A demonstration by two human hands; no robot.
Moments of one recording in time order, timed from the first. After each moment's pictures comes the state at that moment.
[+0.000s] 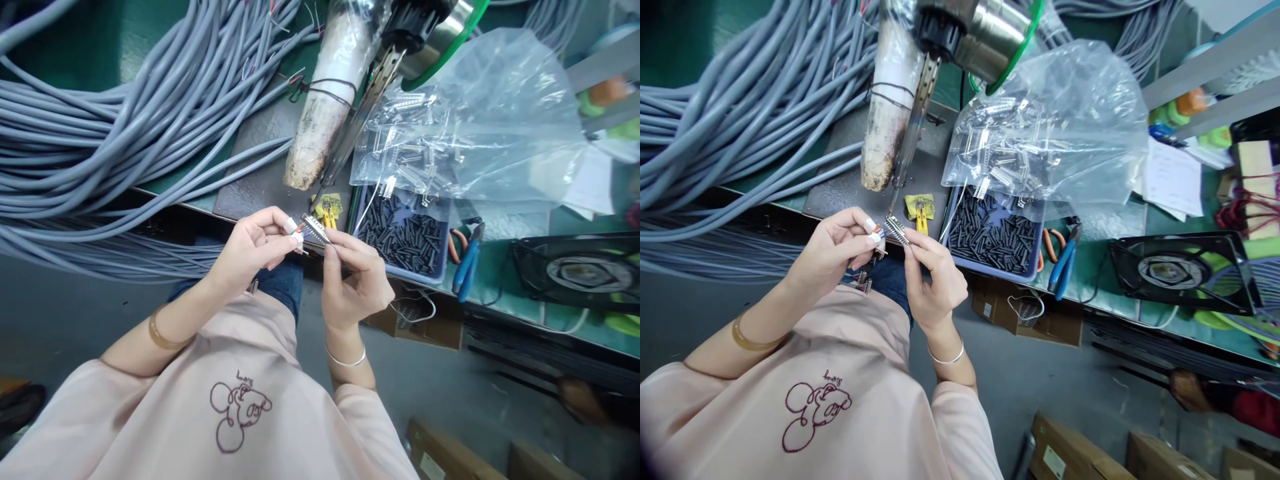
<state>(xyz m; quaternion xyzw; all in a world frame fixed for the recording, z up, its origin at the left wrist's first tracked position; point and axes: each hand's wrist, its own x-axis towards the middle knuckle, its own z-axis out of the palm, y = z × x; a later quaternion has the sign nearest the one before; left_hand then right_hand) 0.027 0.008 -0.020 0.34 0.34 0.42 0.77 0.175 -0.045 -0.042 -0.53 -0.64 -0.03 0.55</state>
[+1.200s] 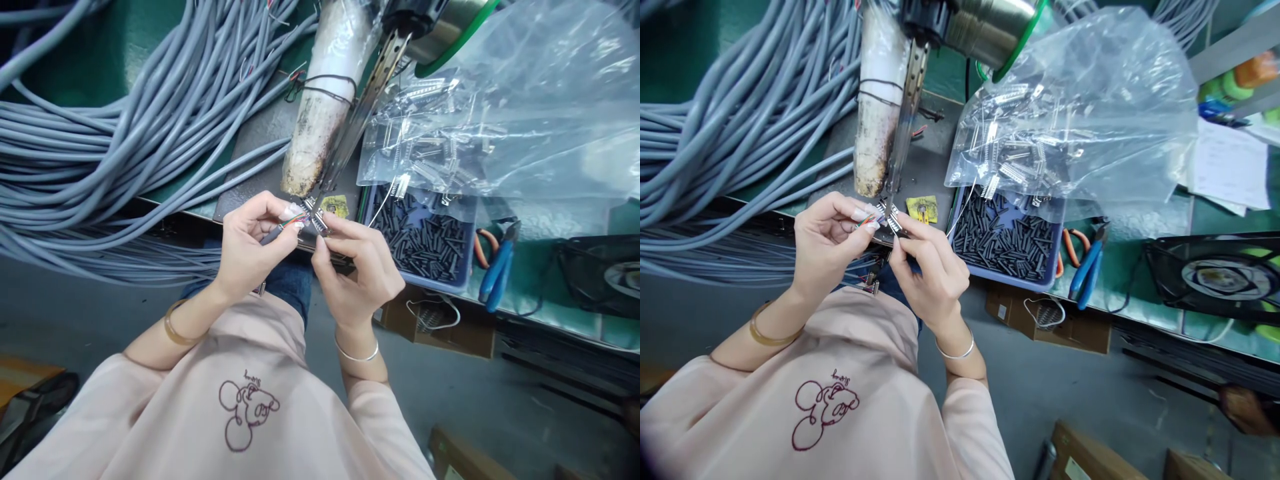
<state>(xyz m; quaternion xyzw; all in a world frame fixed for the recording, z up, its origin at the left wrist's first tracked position) 0.041 0.018 -0.020 0.49 0.42 0.56 0.52 0.178 -0.023 -0.022 -0.52 -0.70 -0.05 0.49</state>
